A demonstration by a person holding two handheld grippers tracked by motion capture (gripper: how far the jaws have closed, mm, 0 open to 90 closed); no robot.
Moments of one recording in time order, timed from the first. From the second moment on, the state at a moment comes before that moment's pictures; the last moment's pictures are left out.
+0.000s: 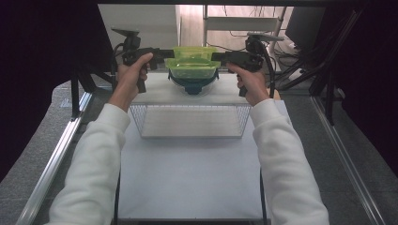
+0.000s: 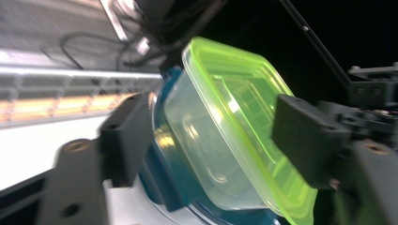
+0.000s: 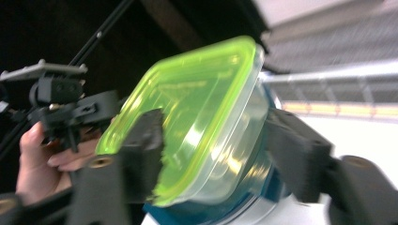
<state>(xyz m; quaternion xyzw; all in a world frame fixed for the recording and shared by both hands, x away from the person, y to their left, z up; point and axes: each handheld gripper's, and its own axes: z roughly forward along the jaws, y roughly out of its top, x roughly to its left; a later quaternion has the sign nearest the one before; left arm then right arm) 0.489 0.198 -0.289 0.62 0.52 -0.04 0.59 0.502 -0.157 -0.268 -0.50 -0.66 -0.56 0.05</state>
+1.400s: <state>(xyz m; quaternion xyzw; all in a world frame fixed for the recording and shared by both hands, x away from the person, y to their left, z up) 0.257 0.212 -0.438 0.74 0.46 0.11 0.49 0.293 -0.253 -0.399 -0.36 -0.77 -0.50 -0.14</state>
